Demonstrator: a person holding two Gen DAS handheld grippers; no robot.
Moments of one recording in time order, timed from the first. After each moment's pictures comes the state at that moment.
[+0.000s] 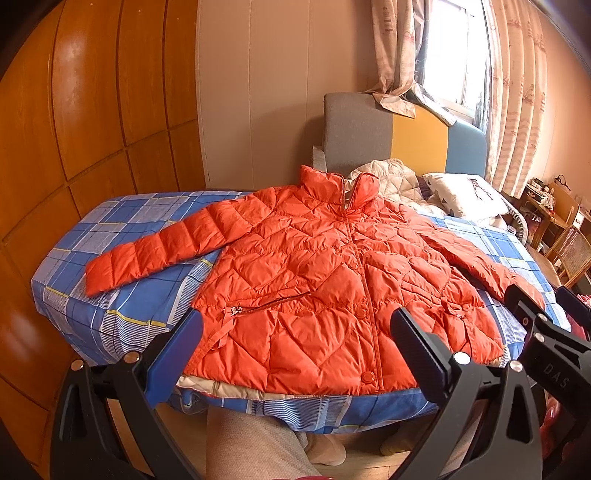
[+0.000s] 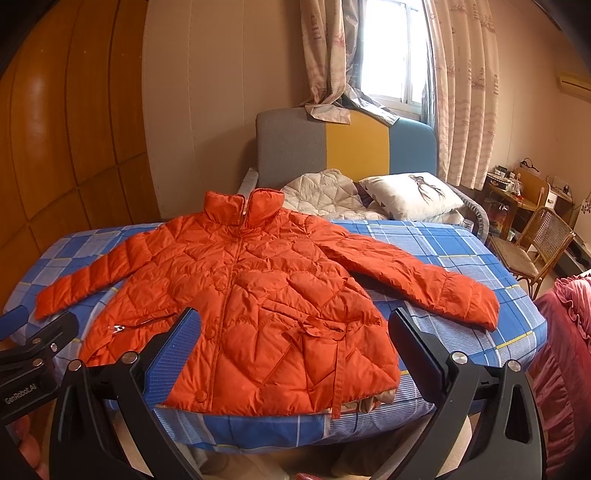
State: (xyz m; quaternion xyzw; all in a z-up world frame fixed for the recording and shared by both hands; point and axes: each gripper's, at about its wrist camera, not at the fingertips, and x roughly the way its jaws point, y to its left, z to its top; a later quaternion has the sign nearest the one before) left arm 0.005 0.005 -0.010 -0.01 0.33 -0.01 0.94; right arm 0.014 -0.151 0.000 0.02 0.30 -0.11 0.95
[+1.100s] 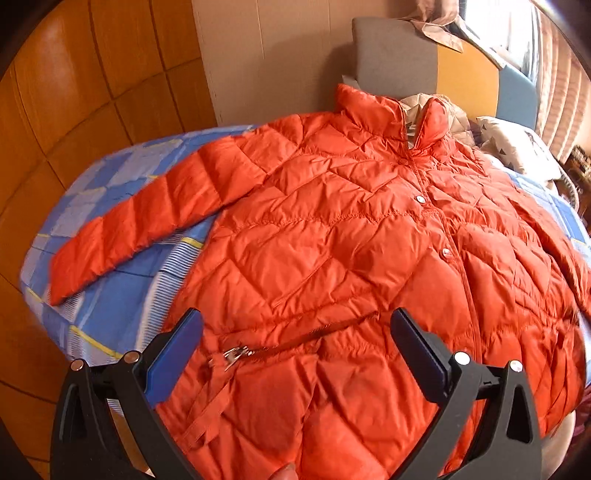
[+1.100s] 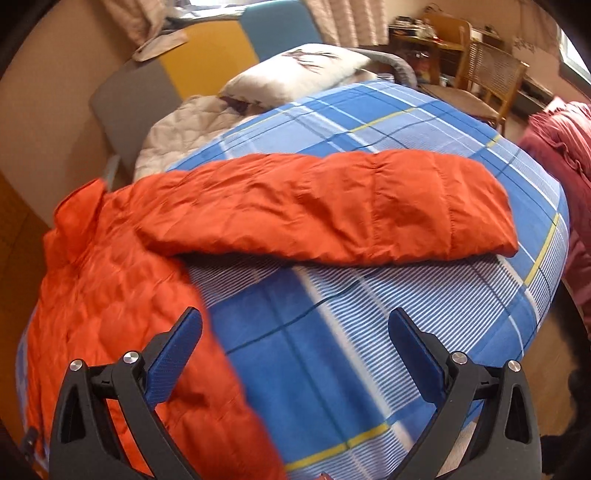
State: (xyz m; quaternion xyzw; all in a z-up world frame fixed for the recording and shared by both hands) left arm 0.189 0.024 -0.120 0.01 0.46 0.03 0.89; right arm 0.139 -0.400 -0.141 0.25 0.41 -0.26 0.83
